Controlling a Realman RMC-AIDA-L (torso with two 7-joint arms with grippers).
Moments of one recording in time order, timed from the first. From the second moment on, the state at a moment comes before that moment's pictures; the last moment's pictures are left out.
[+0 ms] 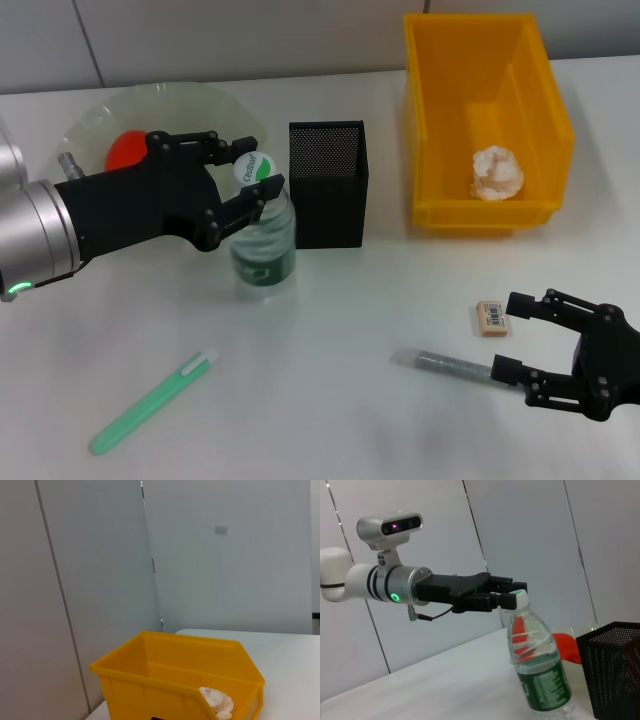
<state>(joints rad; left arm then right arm) -0.18 -2.07 1.48 1.32 1.57 1.08 -1.47 0.17 2.05 -0.70 -0.54 -1.79 -1.77 1.04</state>
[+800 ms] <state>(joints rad) -0.17 -2.07 1.41 1.30 1.57 1.12 -1.47 0.17 2.04 -0.70 -0.54 -1.79 -1.77 1.04</state>
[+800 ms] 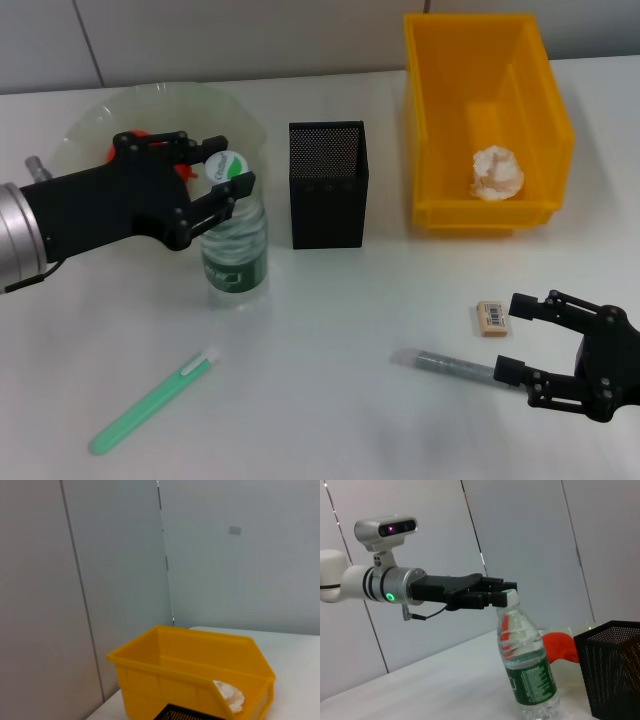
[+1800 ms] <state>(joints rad) -0.17 -2.07 1.36 1.25 1.52 1.17 -1.43 0.17 2.04 -0.70 -0.54 -1.79 -1.78 1.04</state>
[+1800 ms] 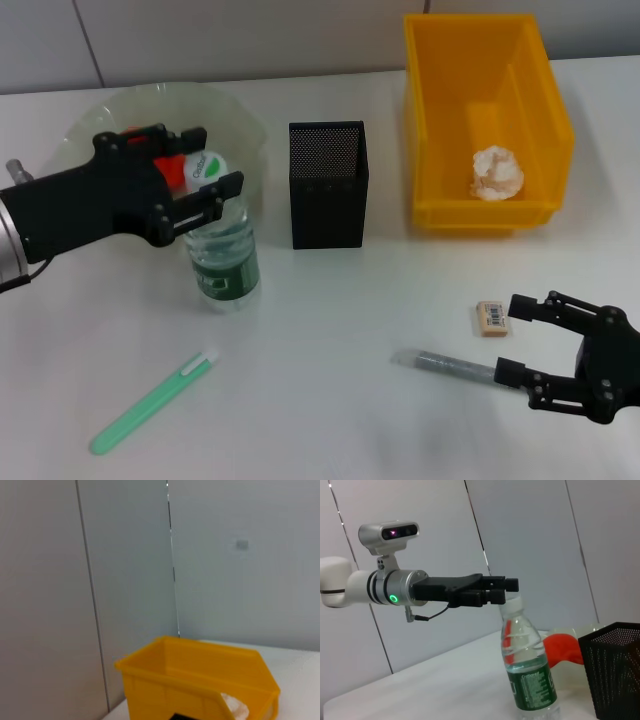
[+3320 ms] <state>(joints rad) -0.15 -2.07 1.47 1.90 2.25 1.57 -2.42 0.17 2.00 -0.63 -0.63 -1.80 -1.84 1.07</state>
